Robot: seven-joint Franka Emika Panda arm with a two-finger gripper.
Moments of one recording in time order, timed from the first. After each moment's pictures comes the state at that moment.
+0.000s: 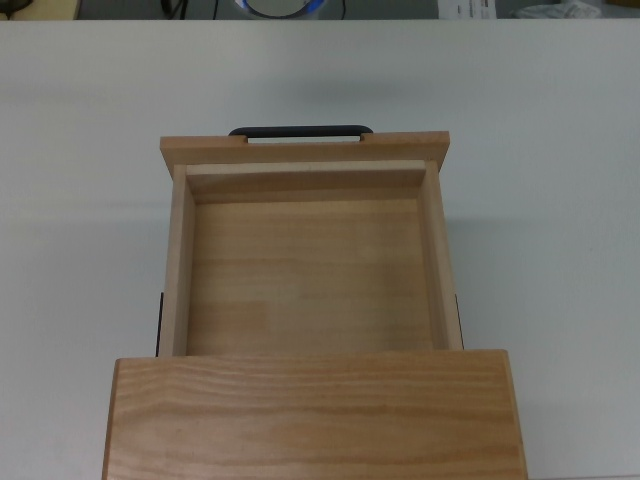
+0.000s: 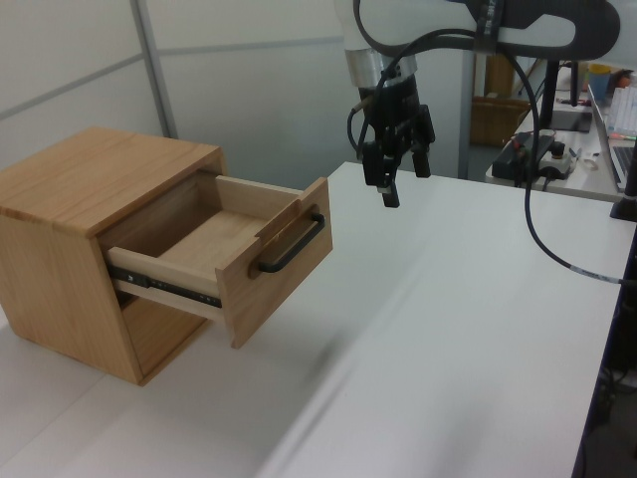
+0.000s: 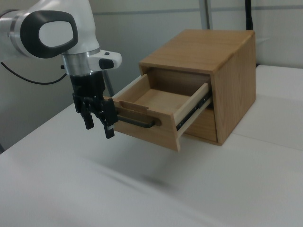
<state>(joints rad) -1.33 -0.04 1.35 -1.48 -0.02 1.30 0.07</state>
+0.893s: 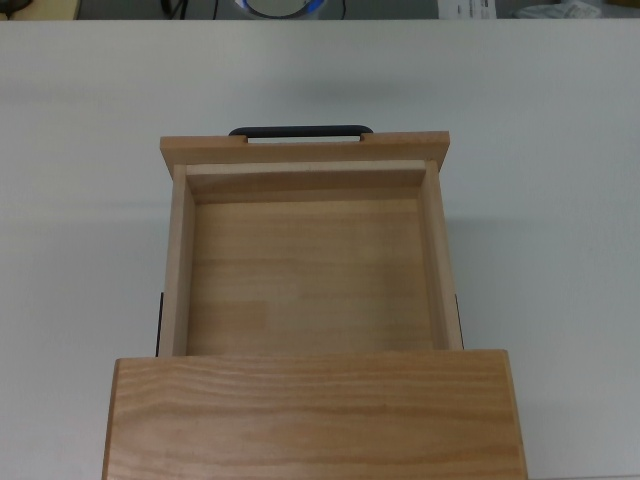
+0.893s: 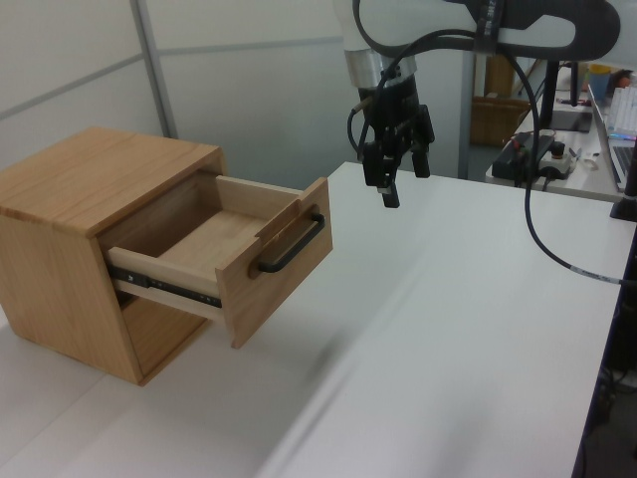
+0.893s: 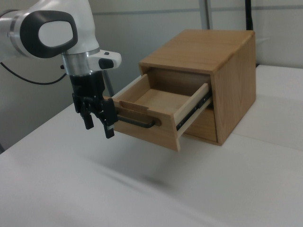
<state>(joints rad) -1.33 -0.04 1.35 -1.48 -0.02 1.30 0.06</state>
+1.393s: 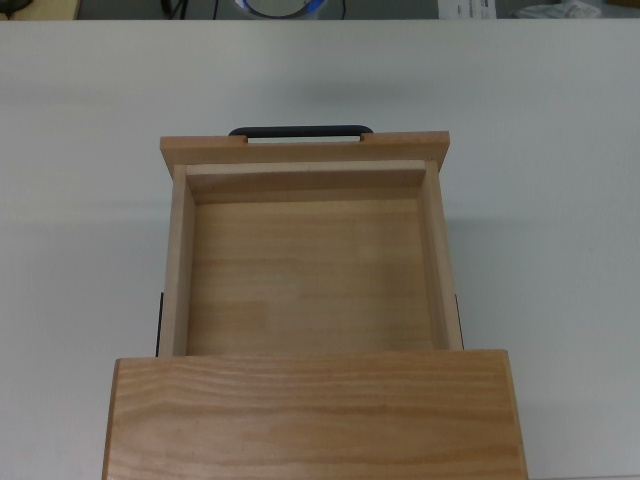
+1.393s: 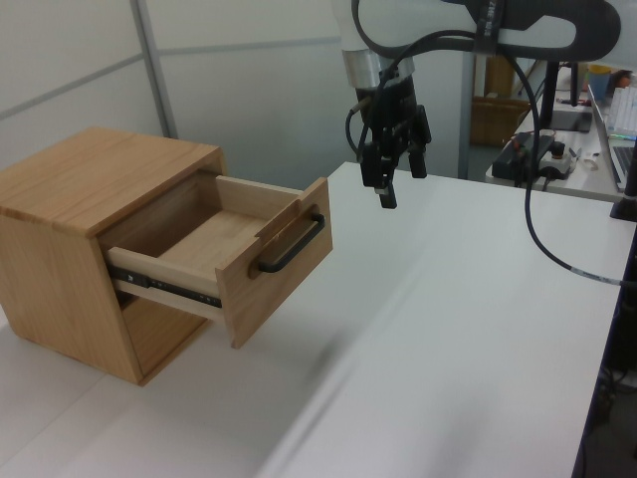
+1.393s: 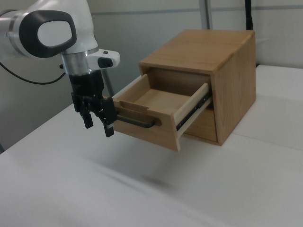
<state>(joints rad) -1.32 -0.04 1.35 -1.48 -0.02 1.31 0.05</state>
